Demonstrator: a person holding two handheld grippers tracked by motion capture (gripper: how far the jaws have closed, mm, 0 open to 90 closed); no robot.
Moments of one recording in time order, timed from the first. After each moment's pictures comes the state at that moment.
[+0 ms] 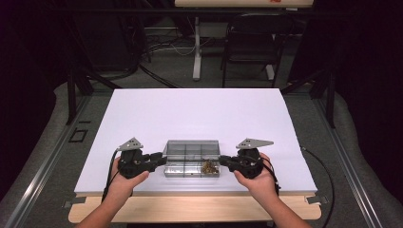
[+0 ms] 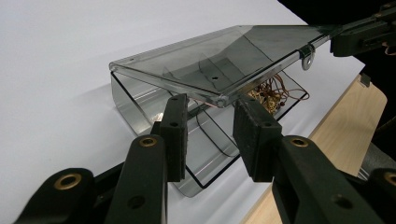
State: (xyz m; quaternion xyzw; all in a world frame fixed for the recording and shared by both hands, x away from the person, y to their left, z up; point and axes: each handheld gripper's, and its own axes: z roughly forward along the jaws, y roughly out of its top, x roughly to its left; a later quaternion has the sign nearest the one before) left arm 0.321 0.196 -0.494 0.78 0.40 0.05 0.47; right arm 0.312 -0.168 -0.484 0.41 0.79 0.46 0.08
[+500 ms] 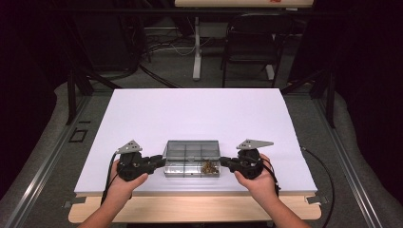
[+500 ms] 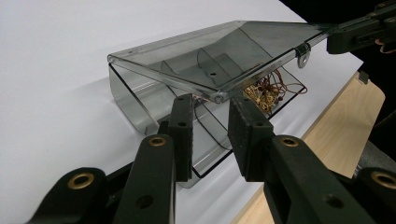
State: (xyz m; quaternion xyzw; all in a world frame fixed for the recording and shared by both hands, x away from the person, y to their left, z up) left arm 0.315 0.199 -0.497 0.78 0.40 0.05 0.47; right arm 0.311 -0.169 -0.488 0.42 0.79 0.45 0.07
